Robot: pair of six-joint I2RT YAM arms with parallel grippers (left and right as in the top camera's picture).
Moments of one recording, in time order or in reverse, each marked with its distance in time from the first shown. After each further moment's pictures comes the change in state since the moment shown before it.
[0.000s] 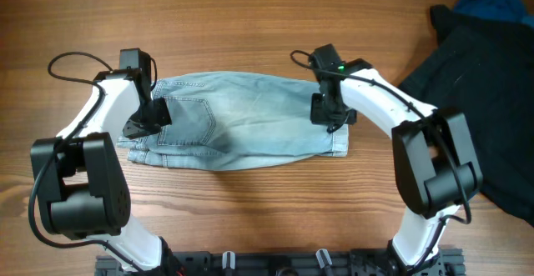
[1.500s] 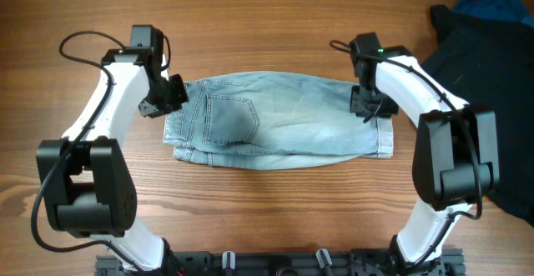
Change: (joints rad) left arm -0.093 -0.002 0.179 -0.087 0.191 -0.076; right arm -0.183 -0.002 0.074 -0.126 0.230 -0.140
